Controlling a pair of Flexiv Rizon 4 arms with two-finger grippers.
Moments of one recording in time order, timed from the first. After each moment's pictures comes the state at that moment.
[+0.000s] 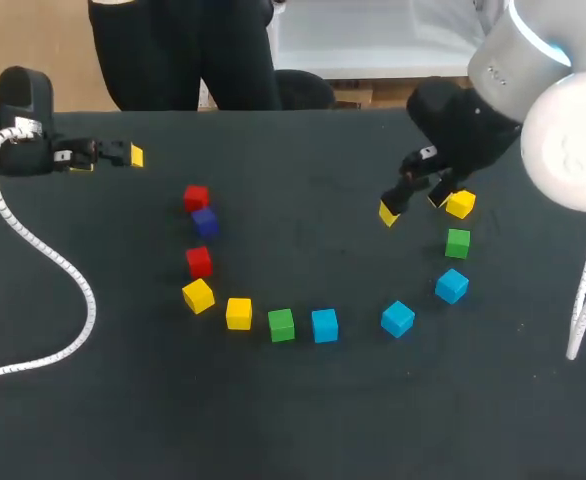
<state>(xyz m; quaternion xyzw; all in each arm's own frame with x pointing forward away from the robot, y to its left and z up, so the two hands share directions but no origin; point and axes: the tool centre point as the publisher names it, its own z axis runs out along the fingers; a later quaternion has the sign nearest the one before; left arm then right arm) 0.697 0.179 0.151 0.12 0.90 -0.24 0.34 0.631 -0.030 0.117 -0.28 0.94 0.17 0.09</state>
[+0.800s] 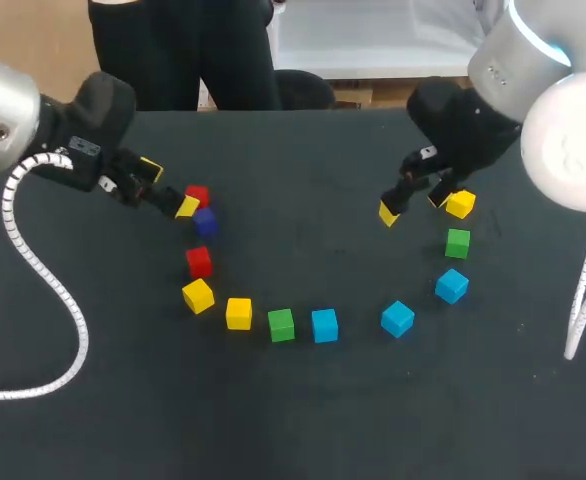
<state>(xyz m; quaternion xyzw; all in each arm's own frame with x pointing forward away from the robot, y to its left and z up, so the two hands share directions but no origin) 0.629 0.099 0.160 0.40 0.85 -0.22 0.28 0.631 -0.030 0.117 -0.28 0.94 0.17 0.09</state>
